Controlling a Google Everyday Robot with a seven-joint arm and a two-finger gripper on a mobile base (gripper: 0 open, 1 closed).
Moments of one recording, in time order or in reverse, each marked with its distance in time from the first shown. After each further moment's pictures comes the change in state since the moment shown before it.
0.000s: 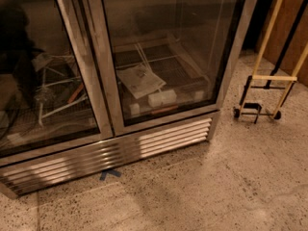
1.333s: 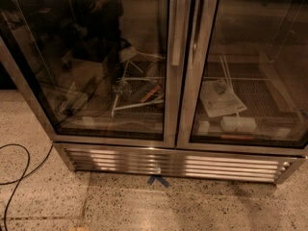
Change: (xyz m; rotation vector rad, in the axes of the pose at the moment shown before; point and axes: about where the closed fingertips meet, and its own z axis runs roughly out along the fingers) arm 0.000 0.000 0.000 0.000 0.000 0.000
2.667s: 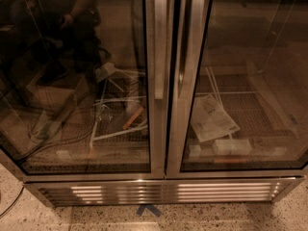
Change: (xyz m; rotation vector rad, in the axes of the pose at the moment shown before) arm 0.000 0.000 0.000 0.000 0.000 0.000
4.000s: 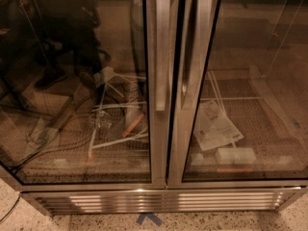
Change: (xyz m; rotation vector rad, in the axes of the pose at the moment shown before) arm -0.041 -0.049 -0.034 0.042 -0.047 -0.033
